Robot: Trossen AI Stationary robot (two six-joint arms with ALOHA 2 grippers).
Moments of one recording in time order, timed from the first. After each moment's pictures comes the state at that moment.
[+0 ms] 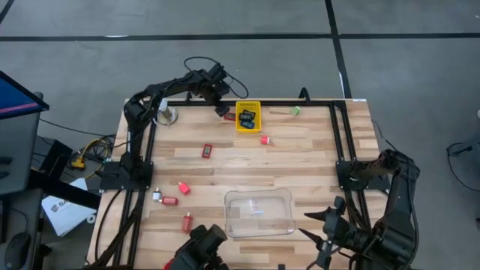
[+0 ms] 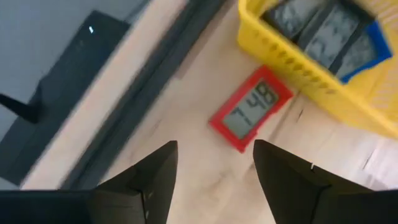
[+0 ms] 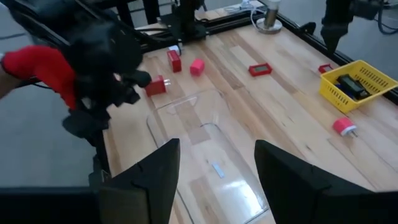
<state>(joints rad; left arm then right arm) 0.78 2.09 1.62 -0.76 0.14 0.16 1.09 1.80 1.96 -1.57 1.04 1.45</state>
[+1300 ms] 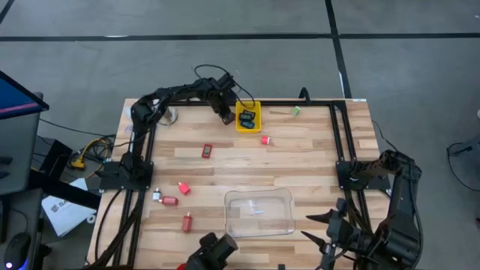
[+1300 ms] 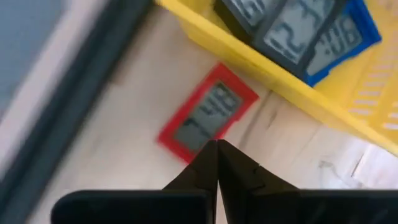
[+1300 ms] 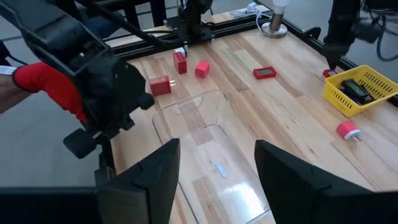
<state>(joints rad) 0.70 2.15 1.62 -0.73 0.14 0.15 1.12 1.80 1.96 -1.57 1.05 1.44</state>
